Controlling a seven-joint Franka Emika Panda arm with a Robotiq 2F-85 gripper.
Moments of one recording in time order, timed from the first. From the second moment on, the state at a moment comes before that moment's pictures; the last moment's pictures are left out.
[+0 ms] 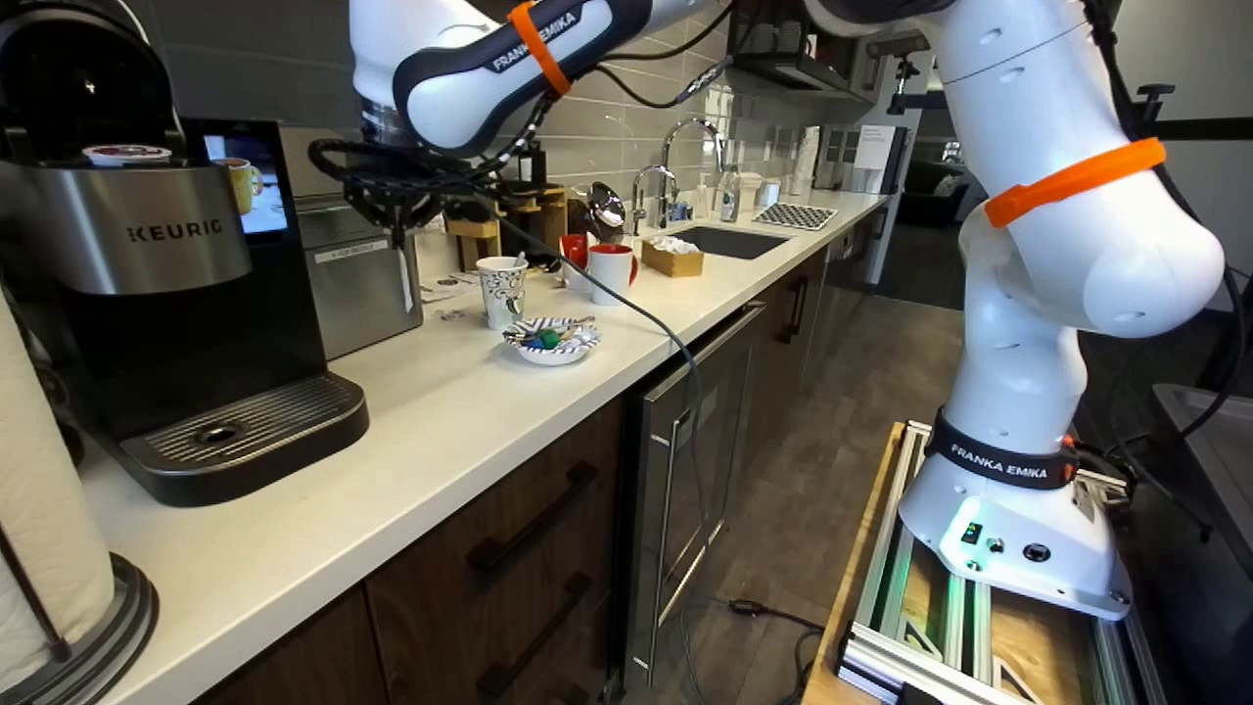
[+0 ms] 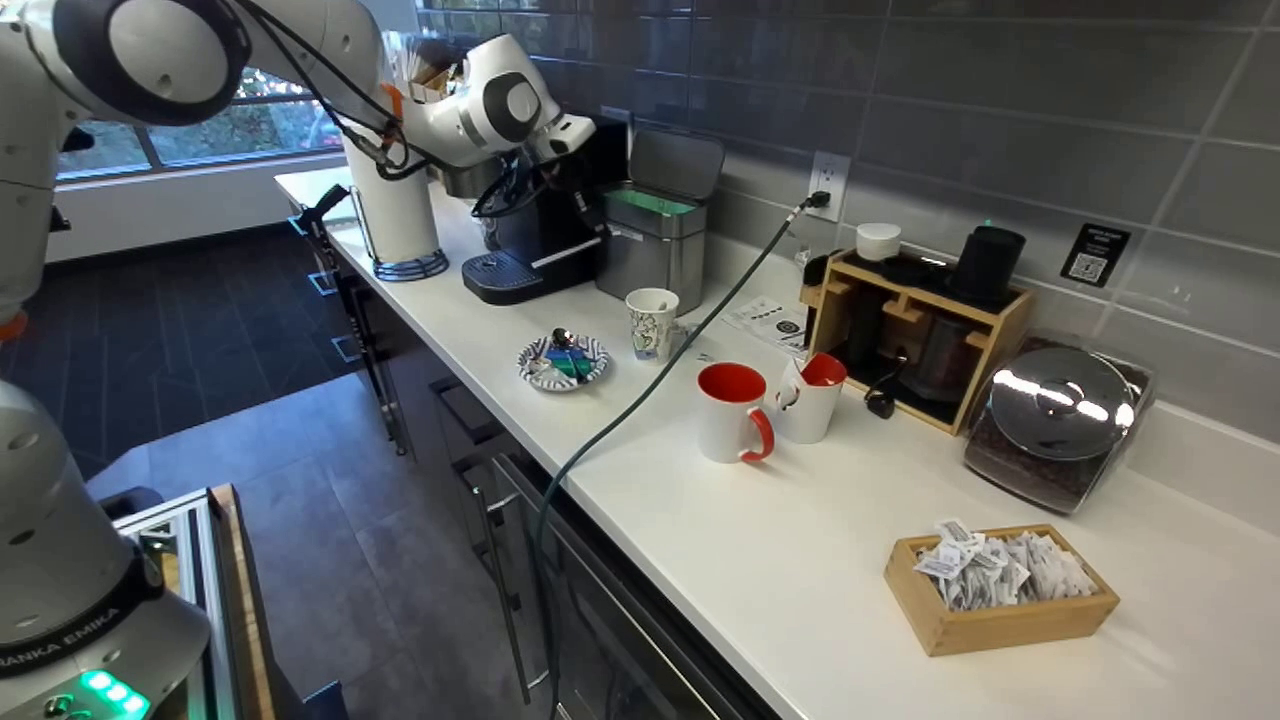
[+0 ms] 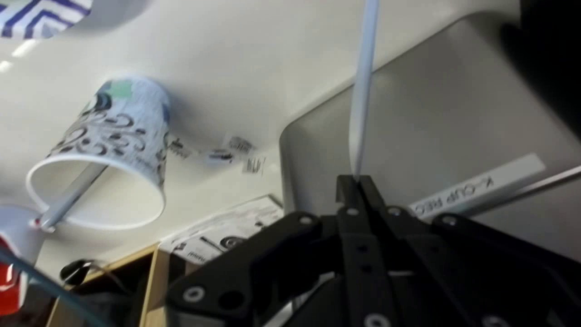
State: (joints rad) arm 0.46 0.49 -0.16 -1.51 -0.40 2.37 1.11
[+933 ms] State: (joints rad) arm 0.59 0.22 -0.29 -1.85 -1.21 2.12 2.01
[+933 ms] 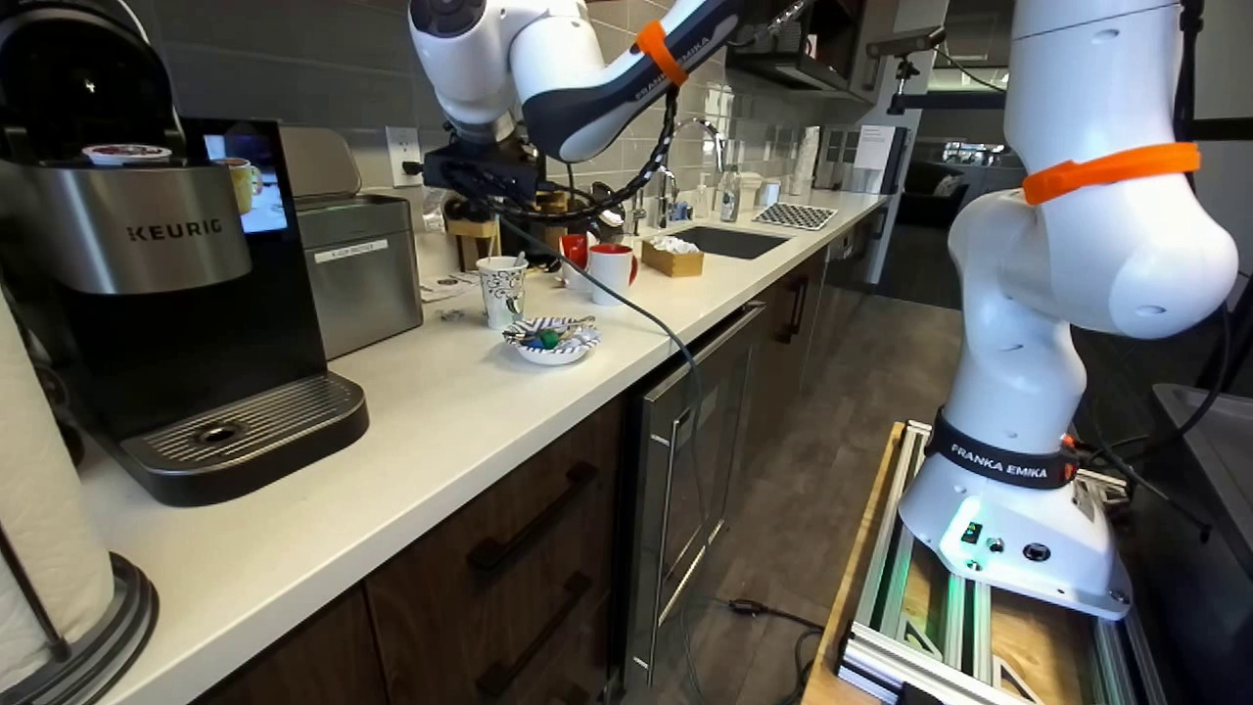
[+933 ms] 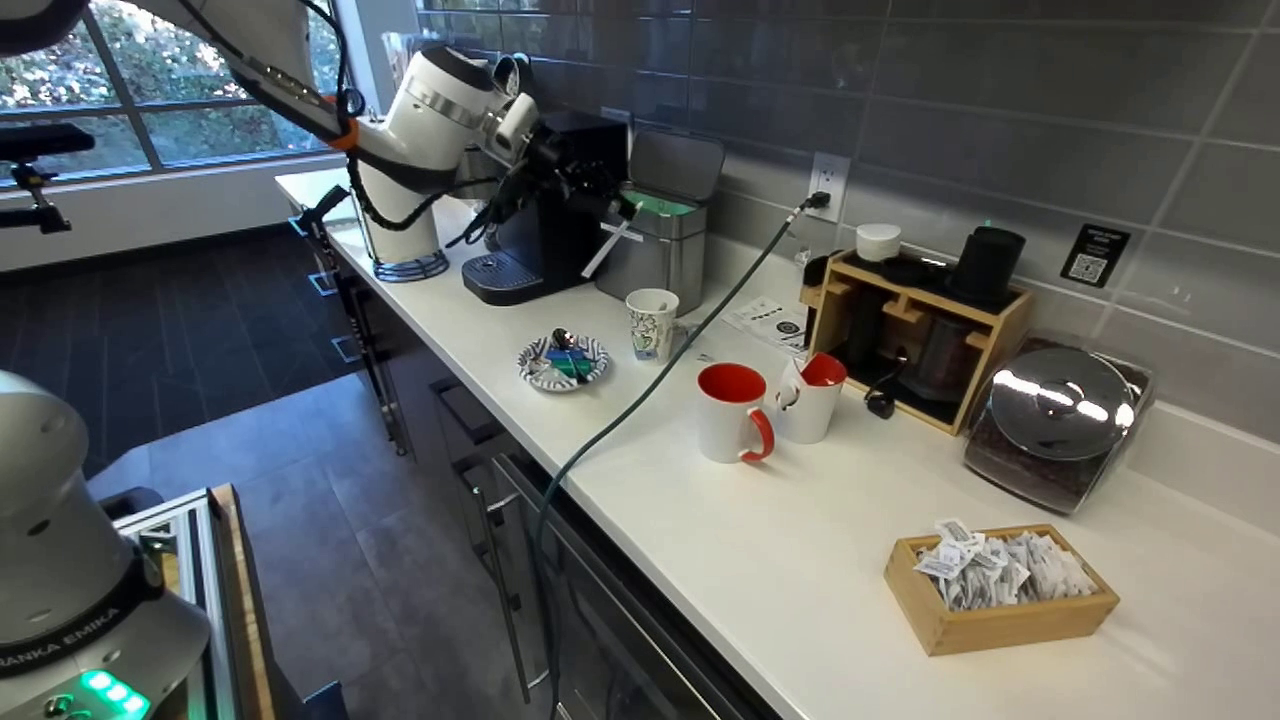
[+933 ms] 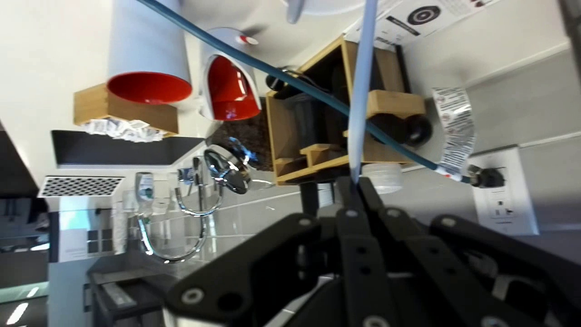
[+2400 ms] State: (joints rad) arm 0.27 0.29 0.12 -1.77 -1.53 1.85 2.10
